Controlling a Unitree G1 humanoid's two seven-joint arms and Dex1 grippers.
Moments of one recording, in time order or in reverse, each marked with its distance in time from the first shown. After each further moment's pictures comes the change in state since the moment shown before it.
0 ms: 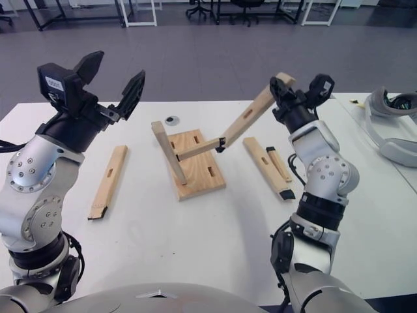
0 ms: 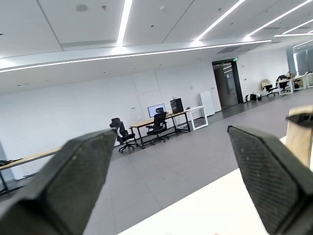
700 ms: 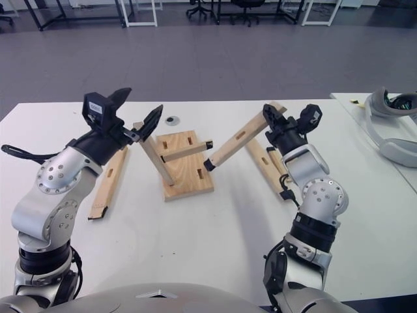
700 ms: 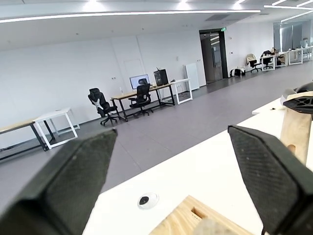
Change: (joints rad) left arm 0.102 0.016 -0.062 0.091 0.018 -0.040 -0.055; right arm 0.119 0.098 -0.035 -0.093 0.171 0.037 -0.109
